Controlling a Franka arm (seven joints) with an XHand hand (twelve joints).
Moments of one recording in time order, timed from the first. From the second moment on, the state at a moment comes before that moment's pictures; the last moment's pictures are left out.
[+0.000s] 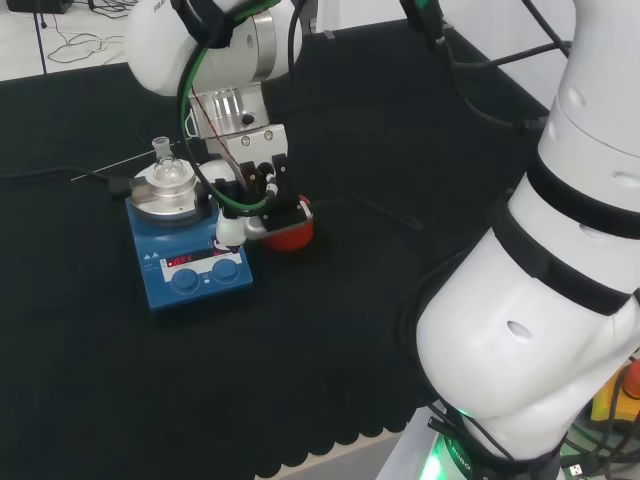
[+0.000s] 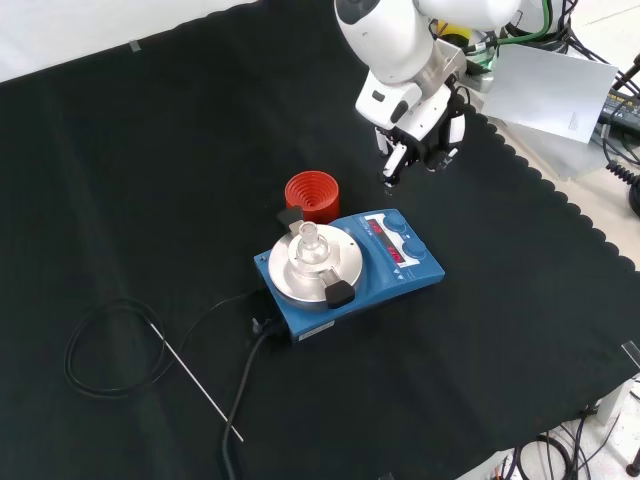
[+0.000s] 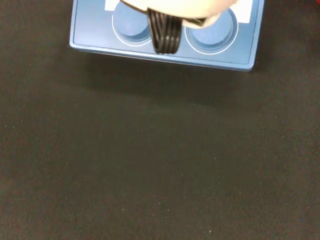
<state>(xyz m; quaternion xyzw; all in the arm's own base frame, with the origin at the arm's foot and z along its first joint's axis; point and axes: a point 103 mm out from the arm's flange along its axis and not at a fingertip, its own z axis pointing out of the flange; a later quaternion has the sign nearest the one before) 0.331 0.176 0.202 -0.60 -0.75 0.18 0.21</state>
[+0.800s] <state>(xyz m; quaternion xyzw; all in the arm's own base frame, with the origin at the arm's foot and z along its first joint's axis) 0.336 0.193 0.165 -0.58 -0.74 0.24 0.25</state>
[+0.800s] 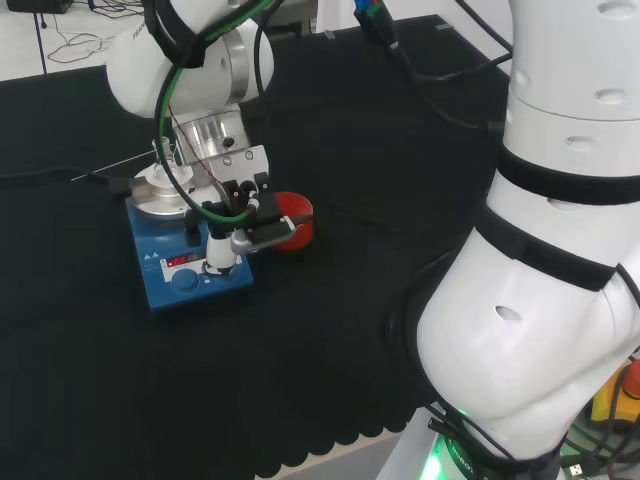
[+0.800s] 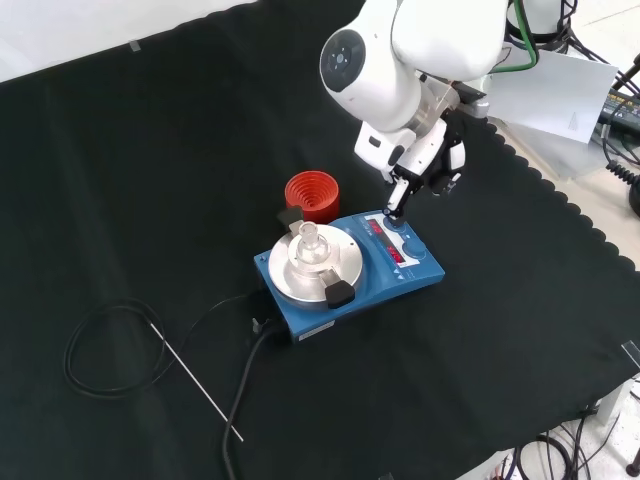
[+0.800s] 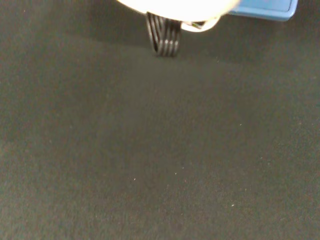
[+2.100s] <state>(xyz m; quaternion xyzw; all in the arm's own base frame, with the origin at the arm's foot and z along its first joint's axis) 0.323 0.212 0.156 -0.56 -0.74 0.26 0.27</state>
